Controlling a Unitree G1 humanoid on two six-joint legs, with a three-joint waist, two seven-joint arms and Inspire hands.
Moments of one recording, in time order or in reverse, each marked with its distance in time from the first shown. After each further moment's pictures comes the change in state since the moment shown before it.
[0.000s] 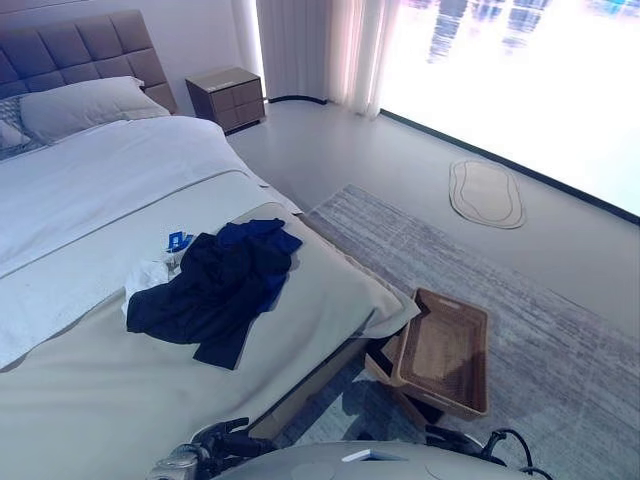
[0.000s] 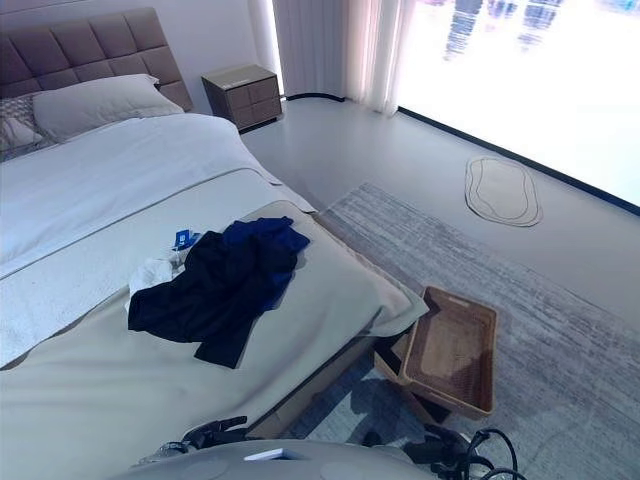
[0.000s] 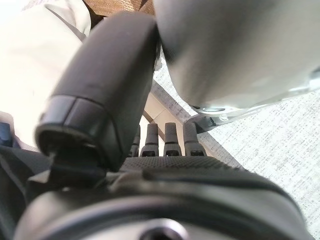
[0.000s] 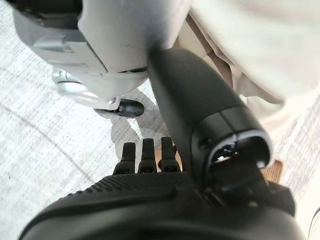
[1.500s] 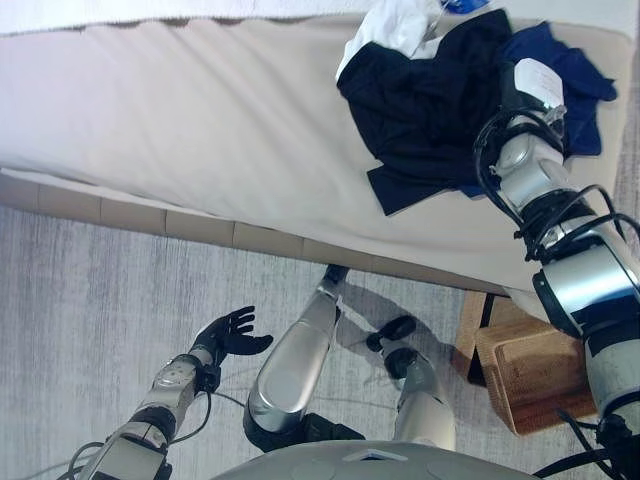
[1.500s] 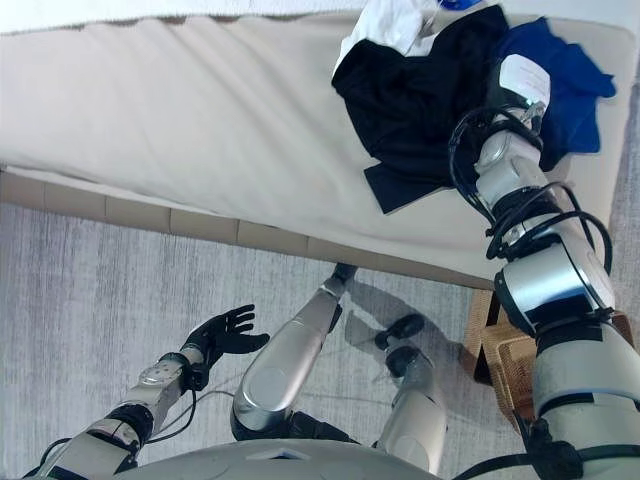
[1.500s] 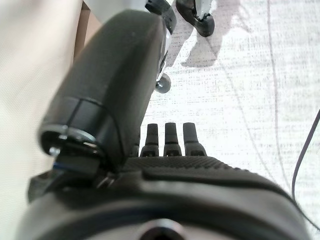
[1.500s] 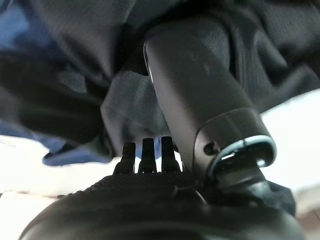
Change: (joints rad) left arm -0.198 0.124 -0.139 -0.191 -0.218 -0.201 -0.039; right arm -1.301 -0.382 0.503 -0.137 -0.560 0.333 -0.322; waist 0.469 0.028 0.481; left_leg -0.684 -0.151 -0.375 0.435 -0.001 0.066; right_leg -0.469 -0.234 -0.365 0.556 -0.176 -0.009
